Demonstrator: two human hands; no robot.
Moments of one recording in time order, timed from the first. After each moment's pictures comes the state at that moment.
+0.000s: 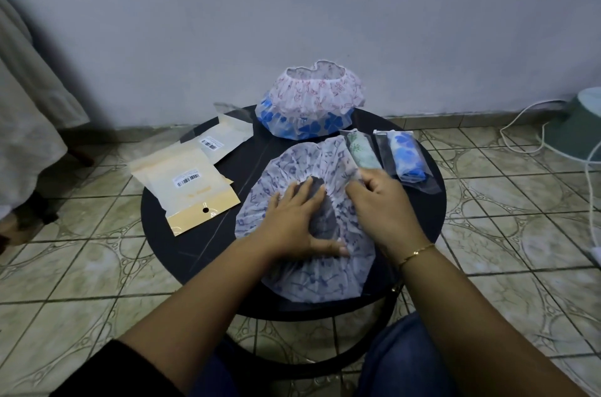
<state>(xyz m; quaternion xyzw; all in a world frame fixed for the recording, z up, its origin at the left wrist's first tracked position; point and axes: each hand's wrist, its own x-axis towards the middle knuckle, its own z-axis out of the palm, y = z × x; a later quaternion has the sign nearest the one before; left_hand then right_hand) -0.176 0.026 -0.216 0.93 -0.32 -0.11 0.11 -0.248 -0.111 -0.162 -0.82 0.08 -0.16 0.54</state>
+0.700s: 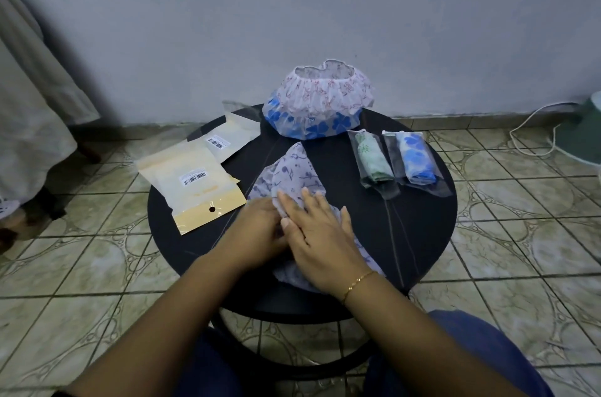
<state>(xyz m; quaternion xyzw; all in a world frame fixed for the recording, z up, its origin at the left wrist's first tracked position) -0.180 0.075 -0.207 0.92 -0.33 -0.02 0.20 -0.242 -0.048 -0.203 -0.96 -0.04 0.00 0.28</state>
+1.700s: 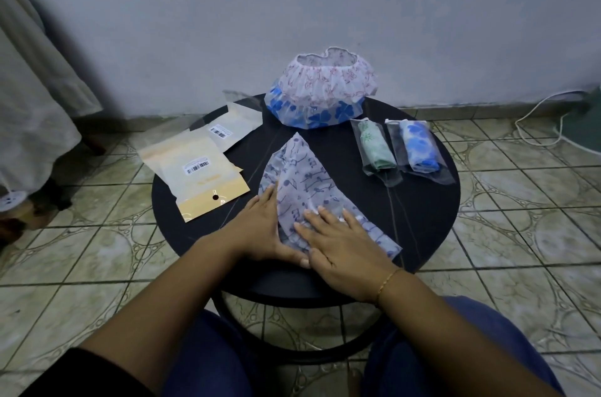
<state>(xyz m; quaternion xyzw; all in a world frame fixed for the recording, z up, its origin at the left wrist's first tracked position) -0.163 0.092 -0.240 0.93 -0.29 -0.16 0.15 -0.261 -0.081 -0.227 -0.98 -0.15 0.08 0.14</state>
